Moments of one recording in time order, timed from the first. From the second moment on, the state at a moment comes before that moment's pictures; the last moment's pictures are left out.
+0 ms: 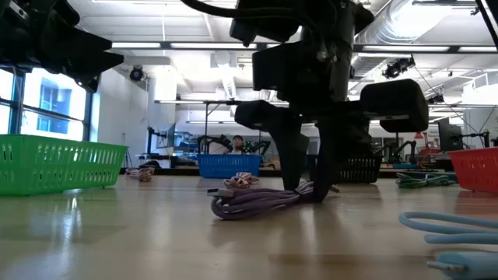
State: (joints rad) left arm -0.22 0.07 0.07 0.04 -0.24 -0.17; right arm 0.24 2.08 1.43 -0.67 -0.07 -0.55
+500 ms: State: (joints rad) left arm -0.22 0.07 0.07 -0.01 -0.24 -0.17; right arm 0.23 2.08 1.43 -0.68 -0.08 -0.49
